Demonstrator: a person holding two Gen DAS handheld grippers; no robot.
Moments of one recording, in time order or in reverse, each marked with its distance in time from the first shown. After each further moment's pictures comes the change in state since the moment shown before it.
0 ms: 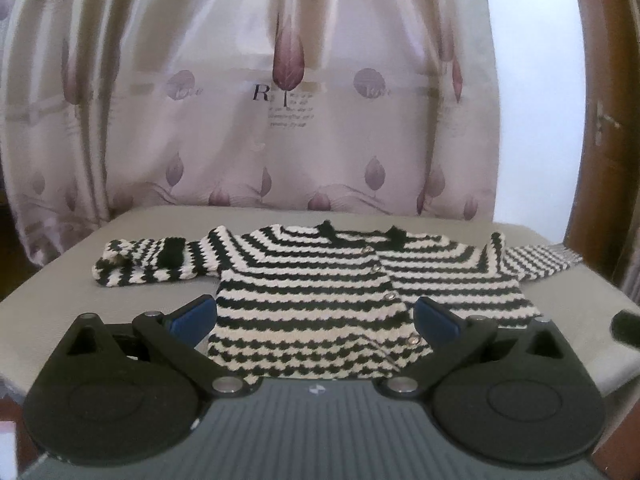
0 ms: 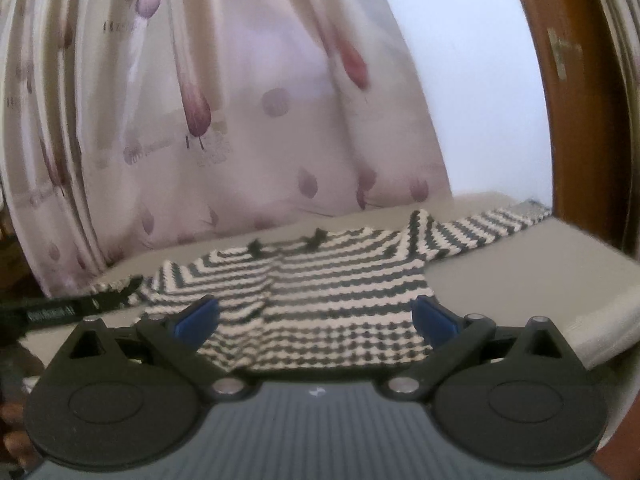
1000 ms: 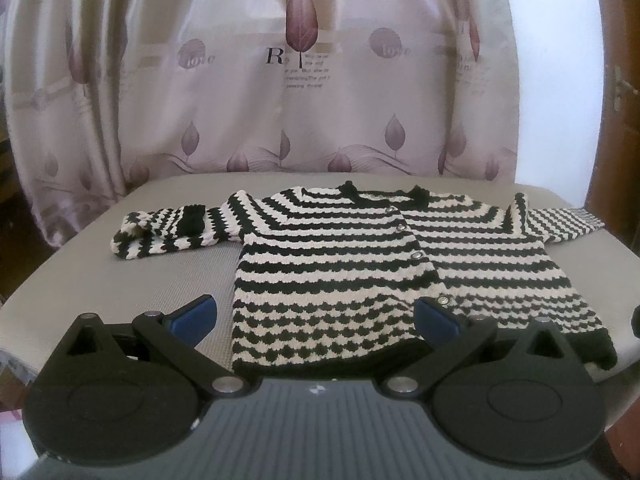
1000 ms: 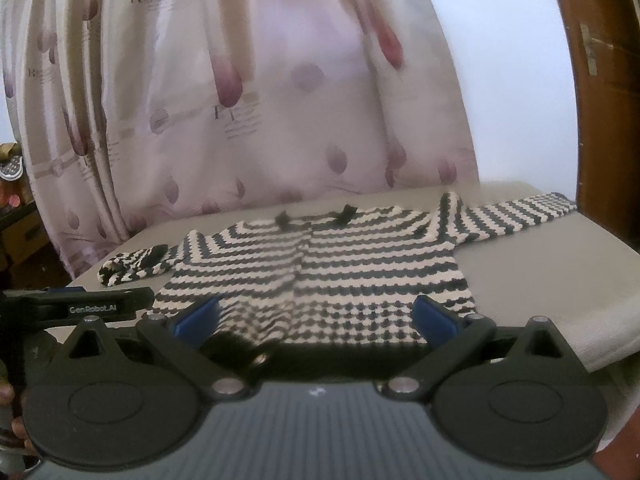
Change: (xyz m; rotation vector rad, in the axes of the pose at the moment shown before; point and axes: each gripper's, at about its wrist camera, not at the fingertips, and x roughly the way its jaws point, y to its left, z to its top) left arm 0.011 0.009 -0.009 0.029 0.107 0.063; right arm 0.004 0.027 -0.002 -0.087 0.089 0.046
